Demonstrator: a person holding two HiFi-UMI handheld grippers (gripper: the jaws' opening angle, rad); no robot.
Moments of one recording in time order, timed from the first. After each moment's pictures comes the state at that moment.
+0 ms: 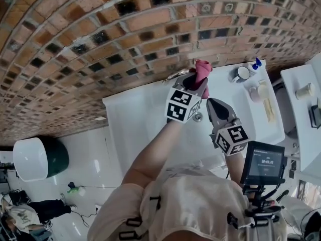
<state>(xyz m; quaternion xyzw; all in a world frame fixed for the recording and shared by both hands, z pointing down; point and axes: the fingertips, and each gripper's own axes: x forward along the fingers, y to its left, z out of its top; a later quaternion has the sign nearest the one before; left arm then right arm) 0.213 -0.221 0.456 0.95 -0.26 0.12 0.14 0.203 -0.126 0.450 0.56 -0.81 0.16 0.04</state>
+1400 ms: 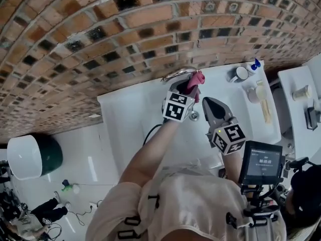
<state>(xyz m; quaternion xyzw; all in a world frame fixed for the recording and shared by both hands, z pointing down) 0.194 -0.223 0.539 0.92 -0.28 0.19 0.17 0.196 -0.132 0.457 0.56 -0.81 0.17 0.06</state>
